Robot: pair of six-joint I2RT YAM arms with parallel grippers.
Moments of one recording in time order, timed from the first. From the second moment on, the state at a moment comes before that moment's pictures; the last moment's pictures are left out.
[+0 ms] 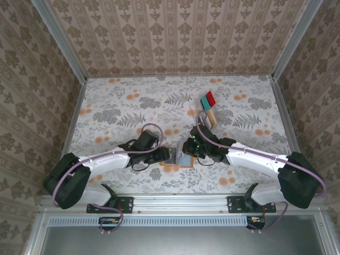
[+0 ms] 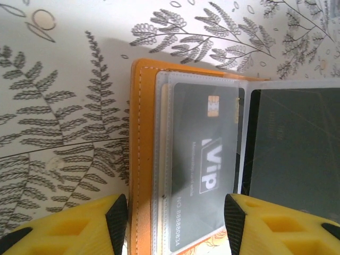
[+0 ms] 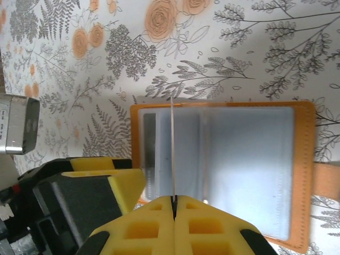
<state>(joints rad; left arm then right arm) -0.79 1.35 0.57 -0.18 0.21 -0.87 0.79 1.35 0.77 -0.25 -0.08 1.05</state>
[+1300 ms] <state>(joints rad) -0.80 1.26 0.57 -0.22 0.11 -0.88 0.80 1.42 0.79 -0.24 -0.10 1.03</state>
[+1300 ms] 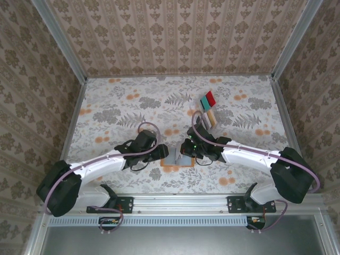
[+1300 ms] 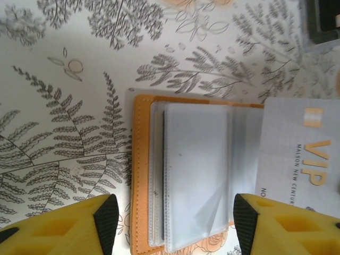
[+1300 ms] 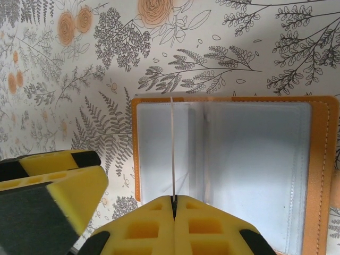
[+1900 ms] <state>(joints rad) -0.80 1.38 0.58 -0.21 0.14 -0.88 0.78 1.49 0.70 -0.11 -0.14 1.06</state>
